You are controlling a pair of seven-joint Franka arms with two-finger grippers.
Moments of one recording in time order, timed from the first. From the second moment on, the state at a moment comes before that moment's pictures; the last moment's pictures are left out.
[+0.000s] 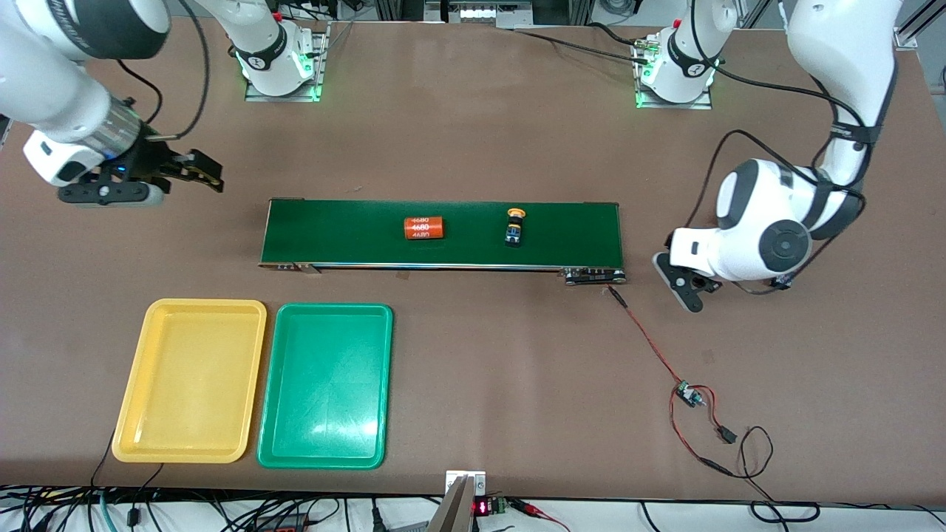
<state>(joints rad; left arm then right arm) 0.01 0.40 -0.21 -1.93 0.01 2.06 0.61 0.01 -0.11 0.12 -2.02 0.07 1.87 0.11</state>
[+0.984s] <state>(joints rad) -0.15 0.34 -0.26 -2.10 -0.13 2.29 0.17 0.15 0.05 0.27 -2.00 -0.02 1.92 0.49</state>
